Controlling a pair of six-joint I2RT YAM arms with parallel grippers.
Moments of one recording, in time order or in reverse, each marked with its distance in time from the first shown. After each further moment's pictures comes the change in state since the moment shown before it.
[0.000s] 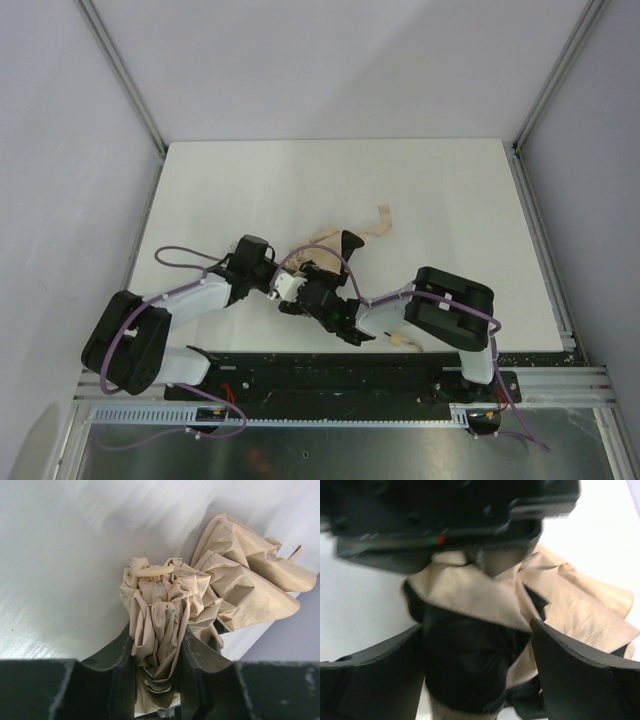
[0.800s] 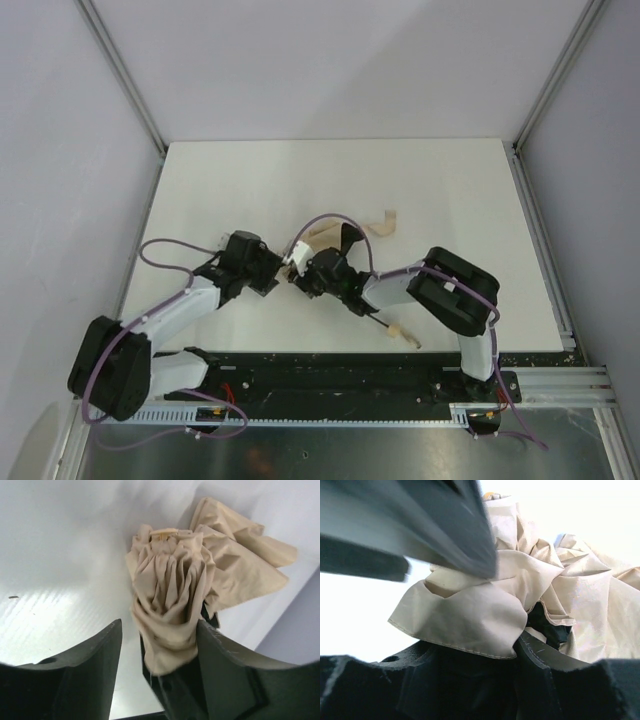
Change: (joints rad) left arm 0.013 -0.124 0.036 -0.141 -0.066 0.069; right arm -0.186 0.059 0.067 0.005 -0.426 0.222
